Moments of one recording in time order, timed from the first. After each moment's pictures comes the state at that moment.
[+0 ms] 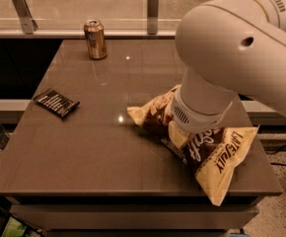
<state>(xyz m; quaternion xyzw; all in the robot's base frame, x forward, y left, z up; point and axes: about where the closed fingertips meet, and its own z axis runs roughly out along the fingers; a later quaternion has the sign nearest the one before) 0.416 -0.097 0.847 -0.29 0.95 0.00 0.09</state>
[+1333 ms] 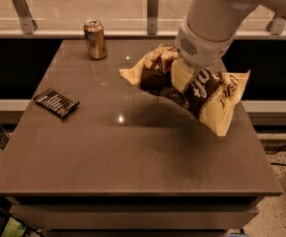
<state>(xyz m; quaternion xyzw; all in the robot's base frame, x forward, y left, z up) 0.503 -0.101 0.930 -0.35 0.93 0.00 0.14</state>
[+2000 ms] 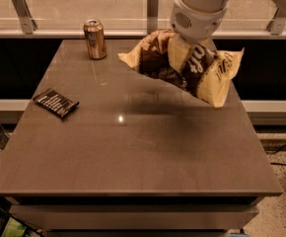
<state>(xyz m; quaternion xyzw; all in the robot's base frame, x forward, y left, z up) 0.547 -0.098 0.950 -0.37 0.92 -0.01 0.13</state>
